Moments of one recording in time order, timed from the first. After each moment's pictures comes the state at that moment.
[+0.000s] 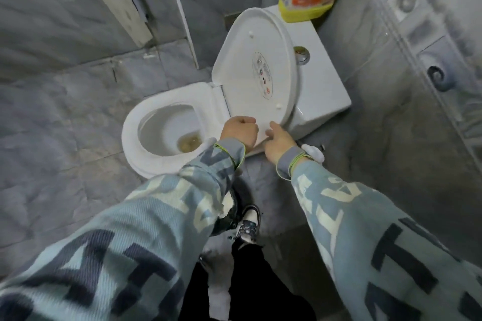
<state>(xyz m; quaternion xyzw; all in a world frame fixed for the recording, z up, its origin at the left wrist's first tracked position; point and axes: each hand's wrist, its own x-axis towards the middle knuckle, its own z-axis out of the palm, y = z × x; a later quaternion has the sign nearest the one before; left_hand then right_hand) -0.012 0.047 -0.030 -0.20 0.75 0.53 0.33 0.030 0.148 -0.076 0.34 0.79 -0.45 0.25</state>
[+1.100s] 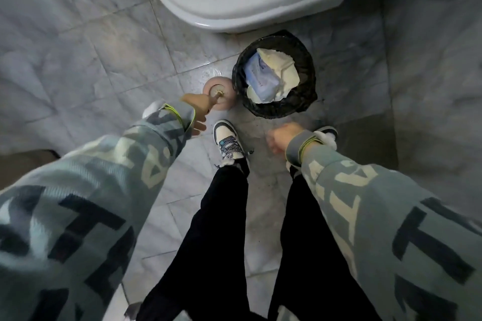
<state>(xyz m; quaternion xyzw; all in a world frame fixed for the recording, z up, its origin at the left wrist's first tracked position) 0.145 -0.289 -0.266 -0.38 0.71 0.27 0.53 0.258 -0.102 -0.340 0.45 0.61 -0.40 0.52</state>
